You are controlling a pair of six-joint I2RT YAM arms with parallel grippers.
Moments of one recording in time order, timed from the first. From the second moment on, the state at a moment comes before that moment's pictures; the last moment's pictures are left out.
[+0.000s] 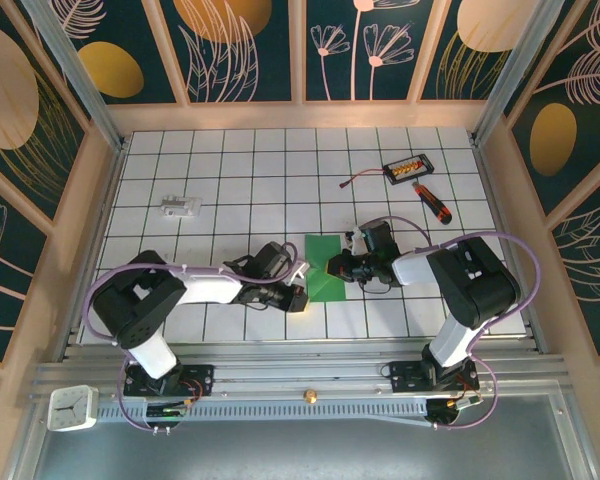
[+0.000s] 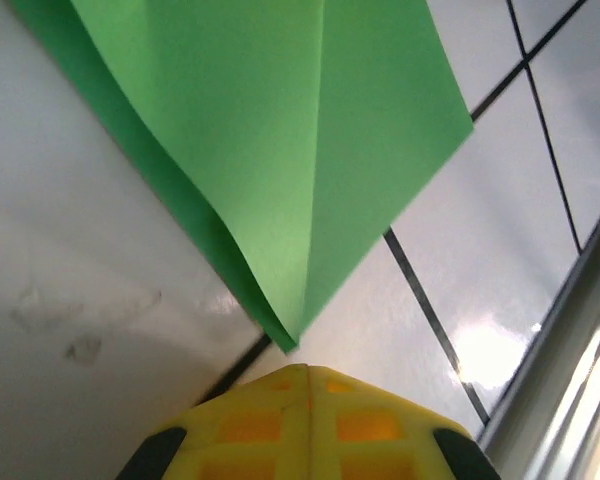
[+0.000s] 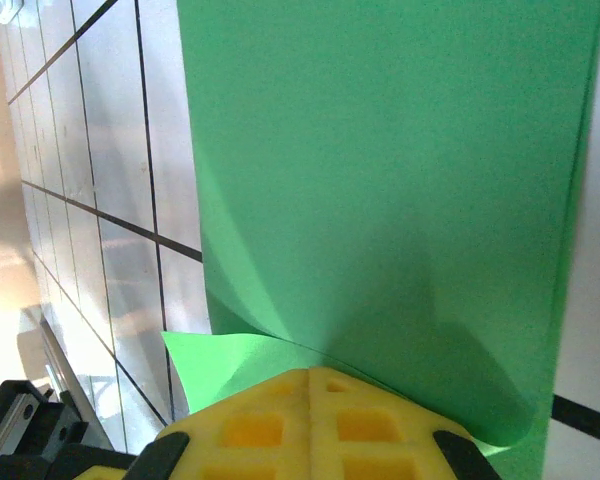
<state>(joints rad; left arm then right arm) -0.83 1.66 0.69 -0.01 0.49 -0.49 0.47 1.69 0.57 0.26 -0.62 0.73</state>
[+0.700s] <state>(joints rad) -0.80 1.80 0.76 0.15 0.54 -0.62 0.46 1.70 0.58 0.25 -0.63 0.72</state>
